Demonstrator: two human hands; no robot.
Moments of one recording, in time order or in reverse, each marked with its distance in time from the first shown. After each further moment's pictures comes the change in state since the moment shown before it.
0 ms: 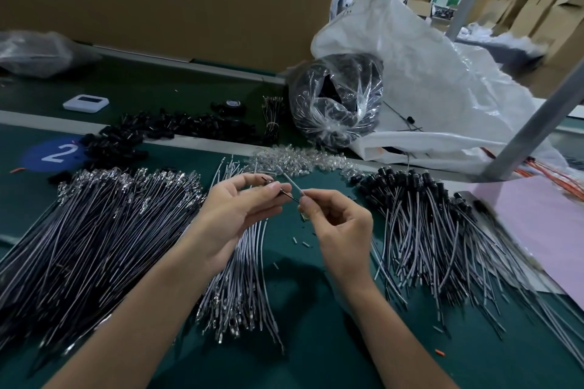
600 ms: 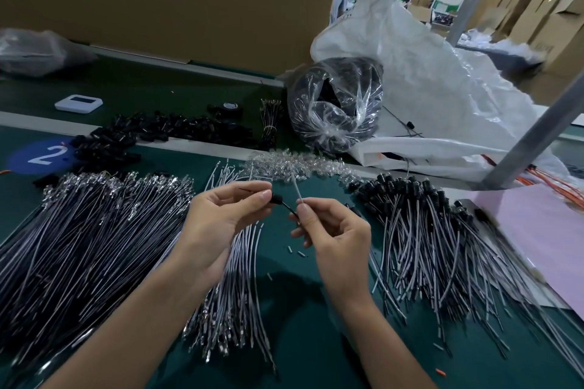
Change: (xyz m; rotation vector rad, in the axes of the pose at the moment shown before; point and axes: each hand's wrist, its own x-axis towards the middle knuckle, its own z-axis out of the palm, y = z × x) left_hand 0.001 -0.006 0.001 -0.039 0.134 0.098; right_hand -0.003 -0.004 -0.001 0.073 -0.012 0.087
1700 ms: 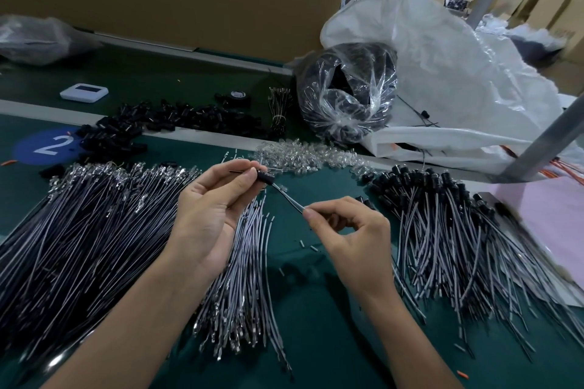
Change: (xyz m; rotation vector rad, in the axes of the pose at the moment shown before) left_hand 0.007 0.004 -0.009 -0.242 0.104 0.064; right_hand 0.005 0.000 -0.010 -0.342 -0.081 -0.169
